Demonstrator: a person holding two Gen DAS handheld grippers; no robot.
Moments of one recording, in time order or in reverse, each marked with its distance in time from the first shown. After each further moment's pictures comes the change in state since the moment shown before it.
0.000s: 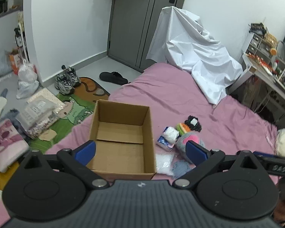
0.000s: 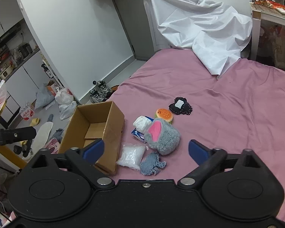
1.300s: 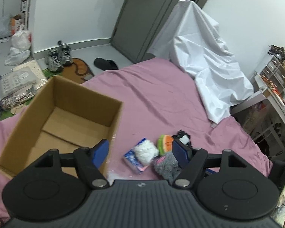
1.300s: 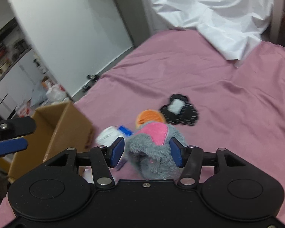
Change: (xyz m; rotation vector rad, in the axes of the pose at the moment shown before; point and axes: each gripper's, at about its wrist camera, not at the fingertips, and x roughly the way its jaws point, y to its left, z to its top) left arm 0.134 -0.043 0.000 -0.220 -0.006 -0.045; right arm 0.150 -0.060 0.016 0.024 0.032 0.004
